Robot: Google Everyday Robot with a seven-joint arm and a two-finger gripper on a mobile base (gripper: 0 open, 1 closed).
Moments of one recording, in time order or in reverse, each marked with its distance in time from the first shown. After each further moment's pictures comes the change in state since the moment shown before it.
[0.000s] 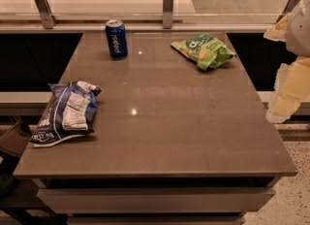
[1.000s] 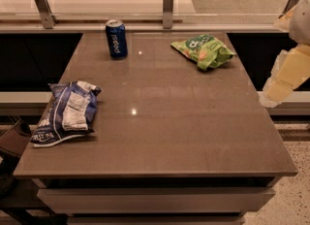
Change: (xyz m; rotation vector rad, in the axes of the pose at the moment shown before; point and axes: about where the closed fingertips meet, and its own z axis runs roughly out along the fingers) arm 0.004 -0.028 -0.002 0.067 -0.038 0.135
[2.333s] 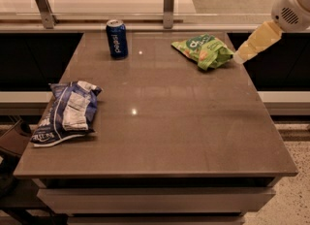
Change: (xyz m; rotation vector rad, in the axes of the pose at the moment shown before) arm 0.000 -0.123 0.059 0.204 -0.066 0.425
